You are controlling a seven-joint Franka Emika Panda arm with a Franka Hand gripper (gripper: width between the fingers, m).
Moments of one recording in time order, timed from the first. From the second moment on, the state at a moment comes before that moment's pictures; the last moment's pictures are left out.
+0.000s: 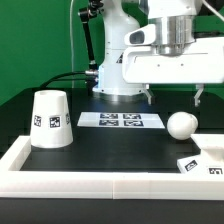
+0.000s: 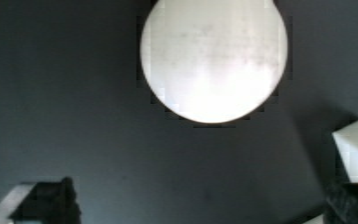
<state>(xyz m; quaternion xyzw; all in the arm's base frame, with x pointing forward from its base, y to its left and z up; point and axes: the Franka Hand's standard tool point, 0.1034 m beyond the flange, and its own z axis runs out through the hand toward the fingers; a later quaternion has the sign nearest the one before) 0.448 0.073 0.072 -0.97 0.24 -0.01 0.05</state>
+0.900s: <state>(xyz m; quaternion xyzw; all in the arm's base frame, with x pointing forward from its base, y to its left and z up) 0.435 0.075 0.064 -0.93 0.35 0.01 0.08</state>
